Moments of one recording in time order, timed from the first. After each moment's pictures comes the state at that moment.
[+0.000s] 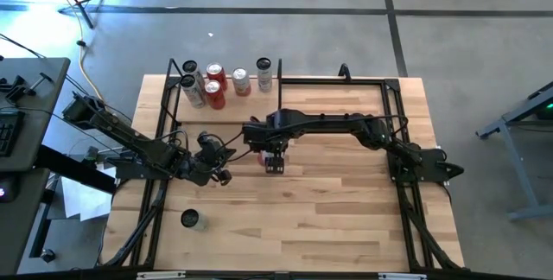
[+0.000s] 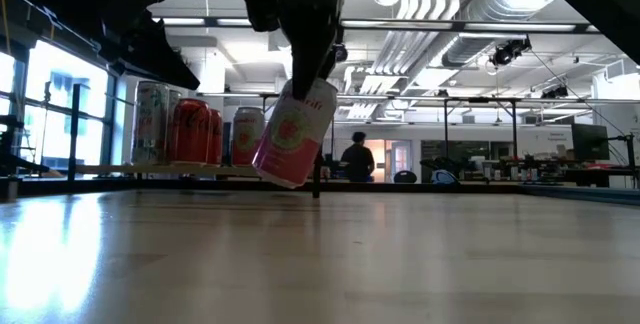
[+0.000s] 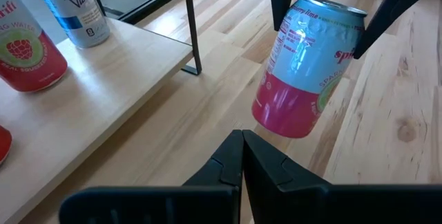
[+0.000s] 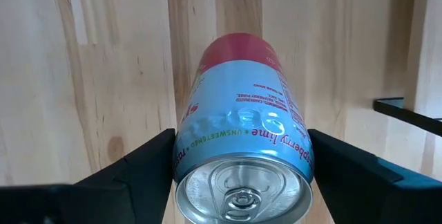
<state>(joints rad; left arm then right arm) -0.44 1.09 0.52 -0.21 -0.86 -0.61 0.00 2.33 2.34 -1.38 0.02 0.02</state>
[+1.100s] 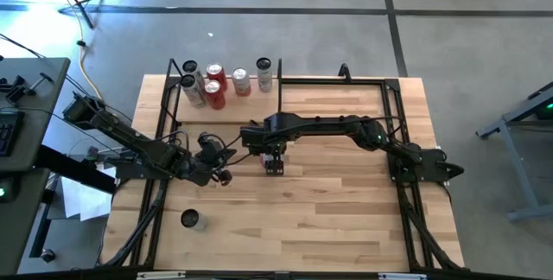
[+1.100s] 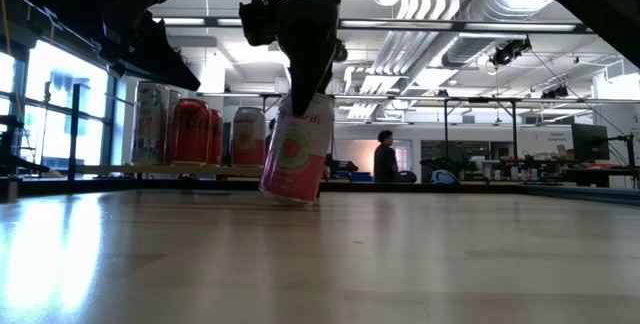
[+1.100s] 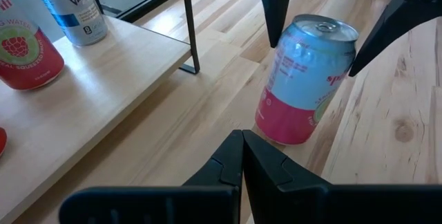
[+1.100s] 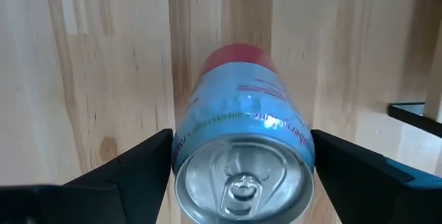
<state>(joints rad) -0.44 1.10 0.52 -0.20 -0.86 -0.62 0.00 2.37 2.34 -1.38 0.01 -0.01</state>
